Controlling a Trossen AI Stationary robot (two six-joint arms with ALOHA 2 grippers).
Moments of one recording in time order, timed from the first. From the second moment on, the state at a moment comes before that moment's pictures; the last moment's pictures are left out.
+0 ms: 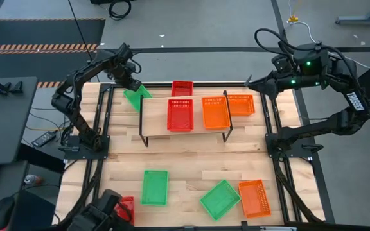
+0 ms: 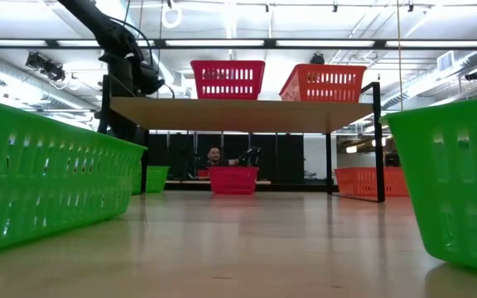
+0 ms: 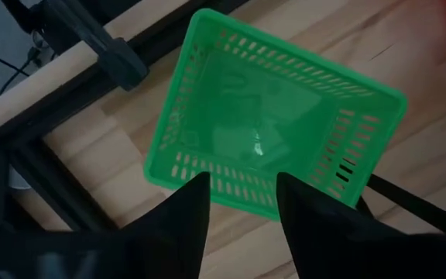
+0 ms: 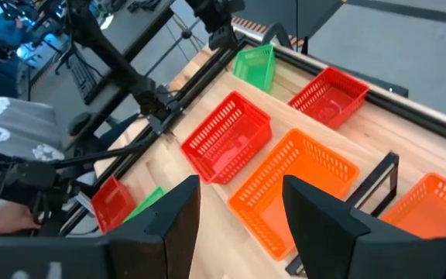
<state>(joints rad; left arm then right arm) 1.10 1.69 1.37 -1.09 0.07 0.09 -0.37 1.08 1.83 -1.28 -0.12 0.58</state>
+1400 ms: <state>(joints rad) 1.05 1.77 1.37 -1.05 -0.04 0.15 -0.37 1.08 1.83 -1.43 -0.13 0.49</state>
